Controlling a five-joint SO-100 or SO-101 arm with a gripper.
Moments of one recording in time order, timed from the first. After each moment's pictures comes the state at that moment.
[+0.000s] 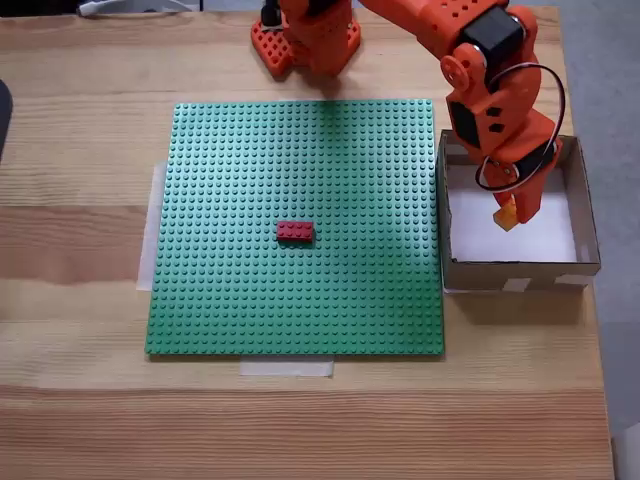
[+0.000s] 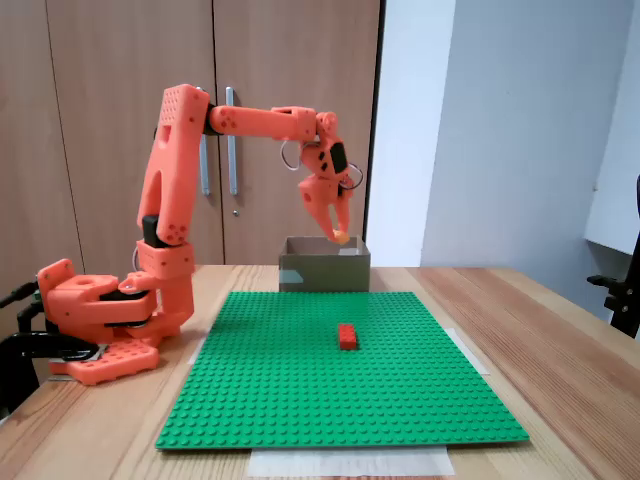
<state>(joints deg) -42.1 74.6 72.7 67.3 4.6</state>
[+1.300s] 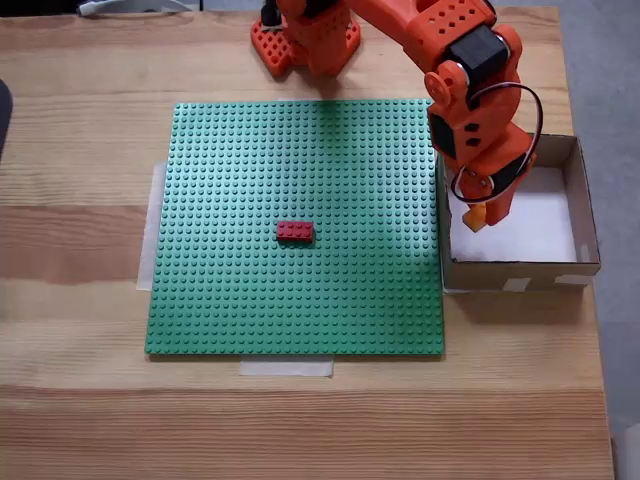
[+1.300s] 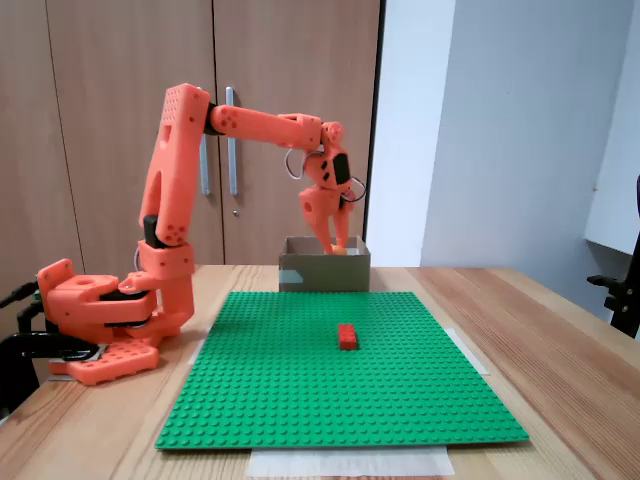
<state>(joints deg) -39.3 74.6 76.6 70.9 0.4</state>
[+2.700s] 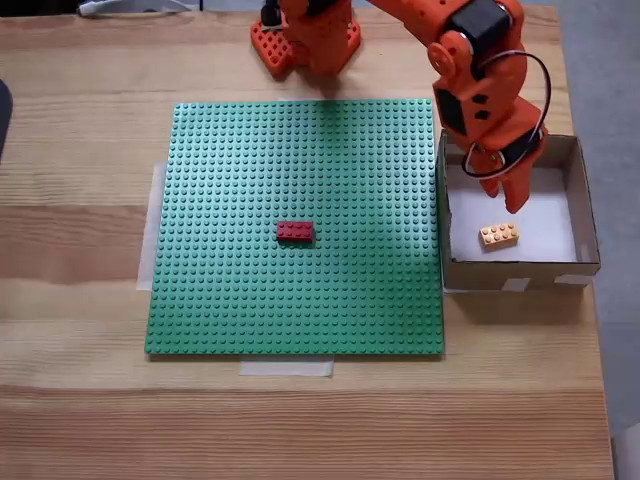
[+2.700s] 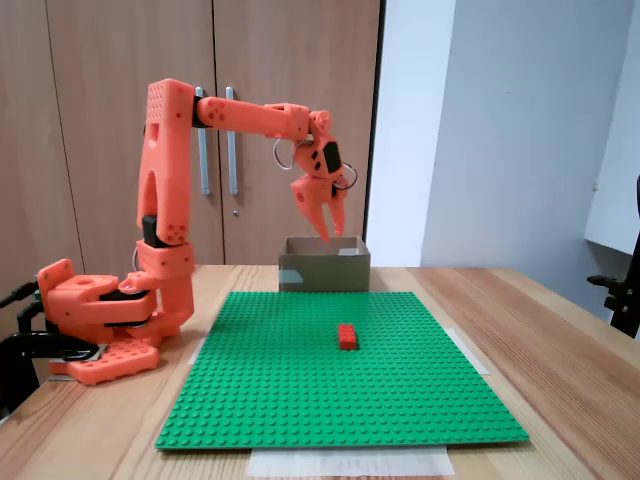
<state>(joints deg) -41.7 82.2 81.5 66.4 4.0</state>
